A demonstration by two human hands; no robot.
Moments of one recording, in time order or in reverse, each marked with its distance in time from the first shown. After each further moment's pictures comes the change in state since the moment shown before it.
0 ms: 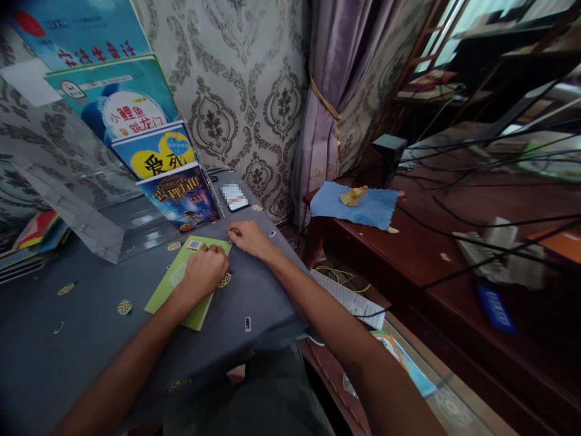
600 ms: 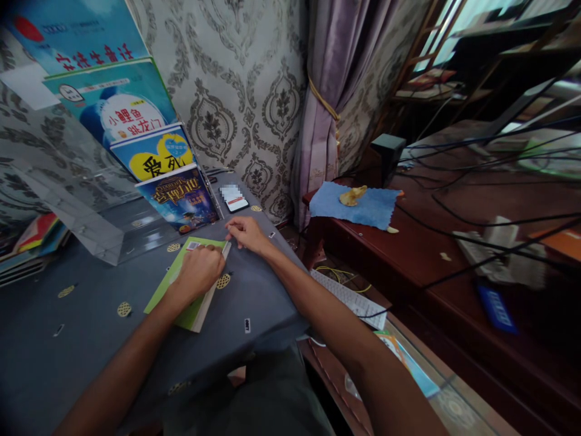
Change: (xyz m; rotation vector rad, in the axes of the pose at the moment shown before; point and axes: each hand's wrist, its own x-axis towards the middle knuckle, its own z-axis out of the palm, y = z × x) left_hand 0.002 -0.011 -0.004 0.009 -0.005 0.033; right_hand 0.004 -0.008 -0.005 0.401 0.036 0.094
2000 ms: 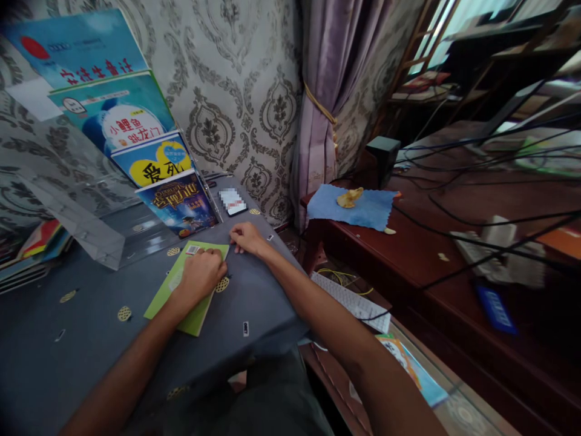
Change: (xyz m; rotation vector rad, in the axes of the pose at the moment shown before) left_hand 0.000 0.009 0.001 -0.035 0.021 -0.067; right_hand 0.011 0.017 0.001 0.032 0.000 0.166
